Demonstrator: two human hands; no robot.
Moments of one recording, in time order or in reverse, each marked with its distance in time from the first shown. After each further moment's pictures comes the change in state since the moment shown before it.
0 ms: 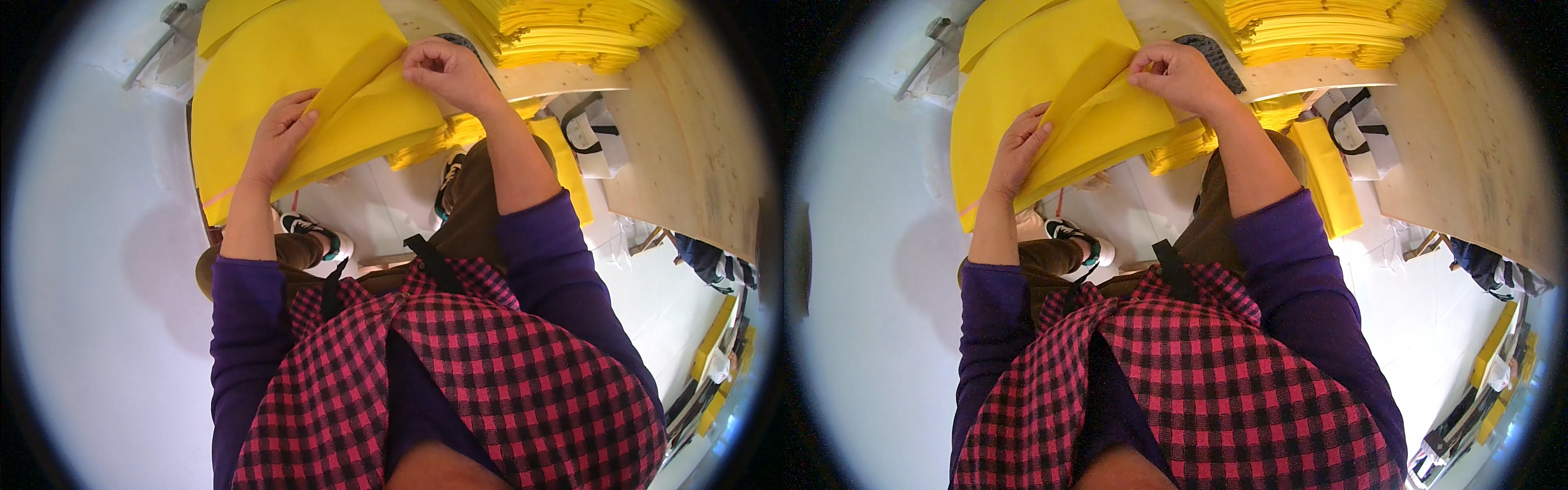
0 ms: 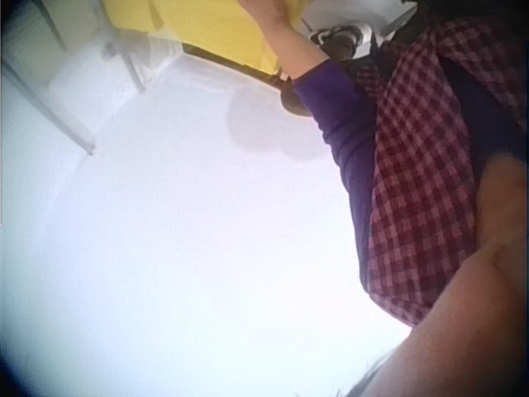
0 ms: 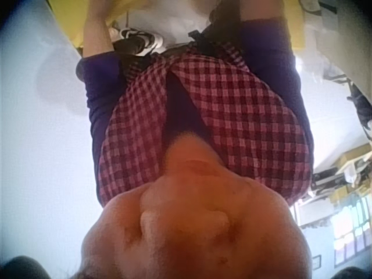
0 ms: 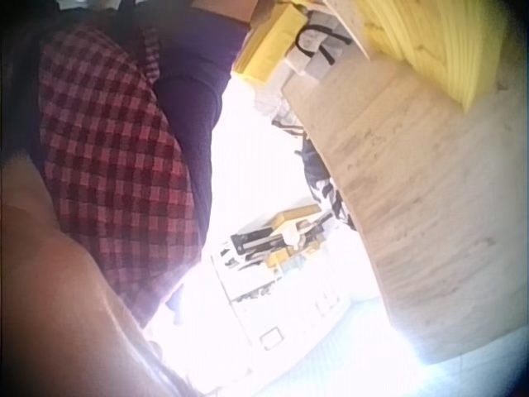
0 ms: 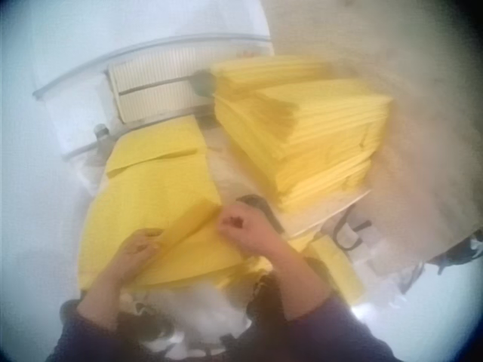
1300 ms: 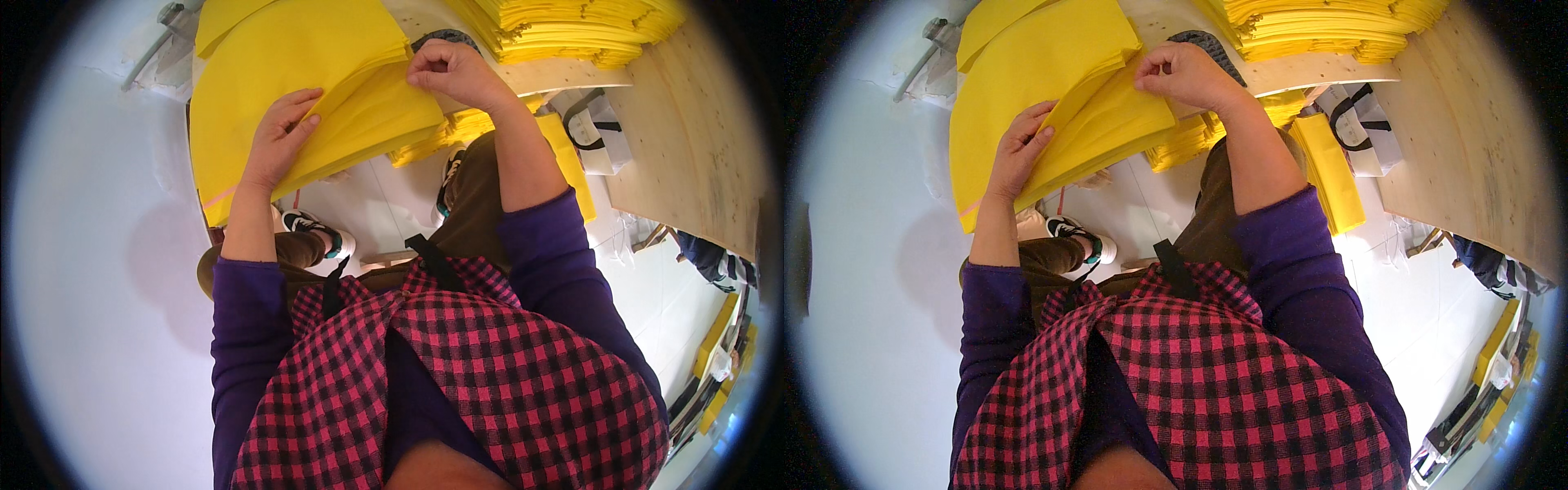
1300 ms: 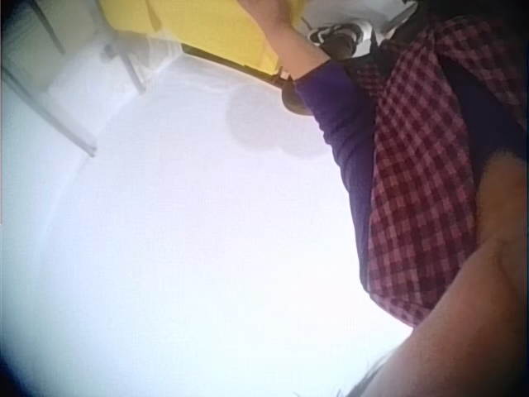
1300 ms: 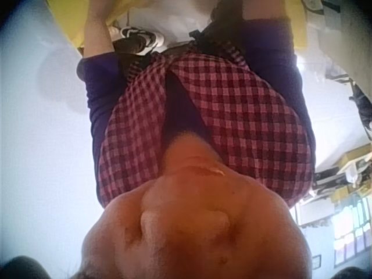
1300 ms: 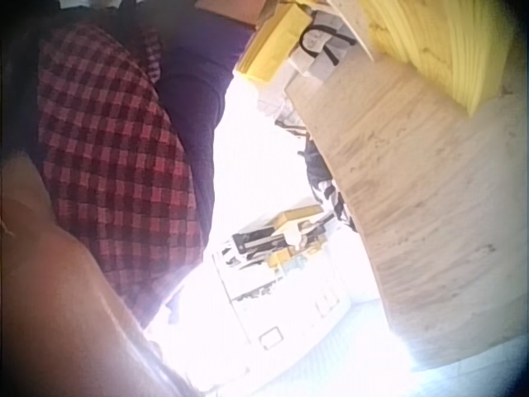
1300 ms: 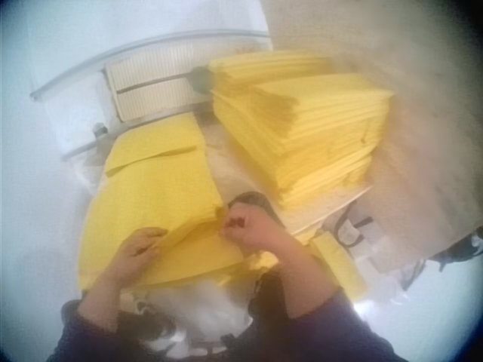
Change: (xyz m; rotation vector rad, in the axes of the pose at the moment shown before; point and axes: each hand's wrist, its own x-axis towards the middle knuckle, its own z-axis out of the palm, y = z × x) left_hand -0.001 -0.006 0.000 0.034 0.007 0.087; right_hand 0.001 0.006 -0.011 -0.038 -0.154 0.070
